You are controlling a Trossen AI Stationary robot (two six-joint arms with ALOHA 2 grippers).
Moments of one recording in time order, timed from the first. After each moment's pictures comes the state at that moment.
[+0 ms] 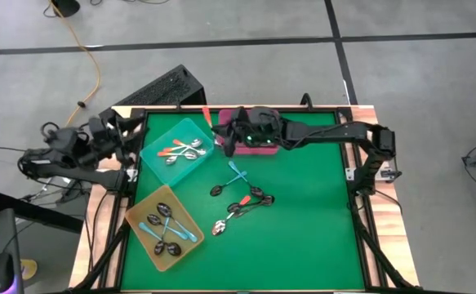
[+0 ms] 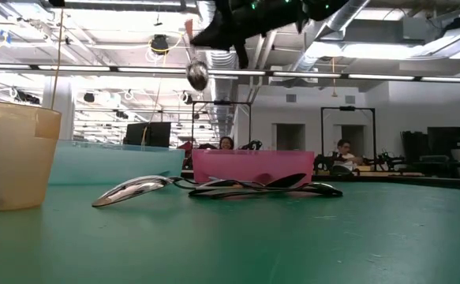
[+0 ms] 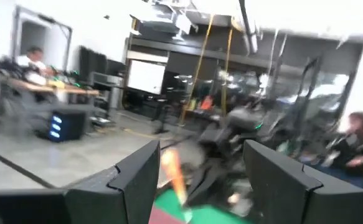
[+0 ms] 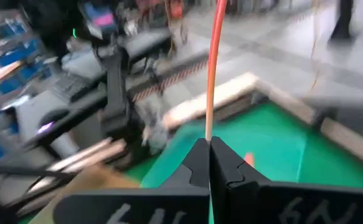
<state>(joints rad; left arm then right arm) -0.12 0.31 0.71 -0.13 -0.58 -0.11 -0.19 1.75 1.38 0.19 -0.03 0.37</state>
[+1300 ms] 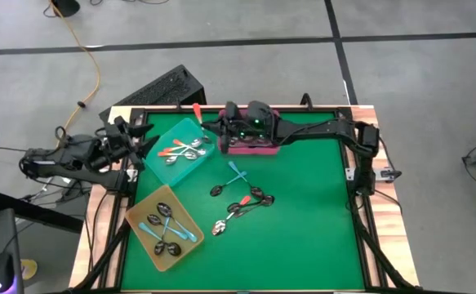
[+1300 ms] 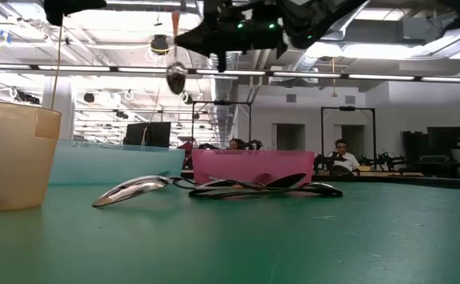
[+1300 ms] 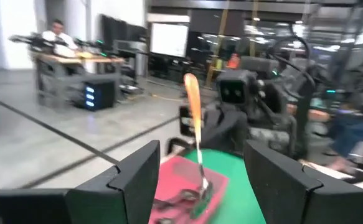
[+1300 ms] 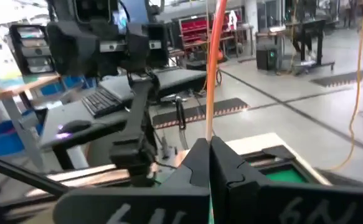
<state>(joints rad) -0.12 0.34 0.66 -0.30 -0.69 -0.12 -0.29 1.93 1.43 0.53 -0.19 0.16</state>
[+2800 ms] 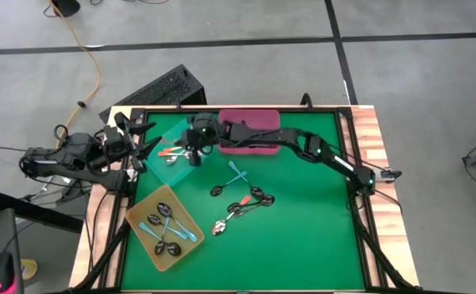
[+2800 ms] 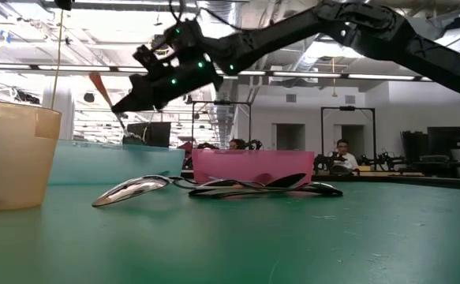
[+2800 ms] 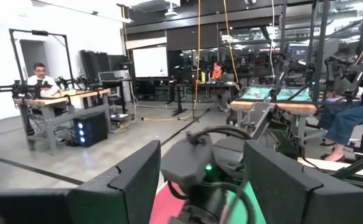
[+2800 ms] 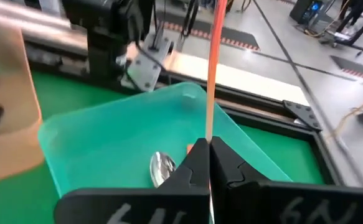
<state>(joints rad) -0.12 0.37 0.67 -0.17 -0.59 0.10 -0.23 2.53 2.25 -0.08 -0.19 -0.37</state>
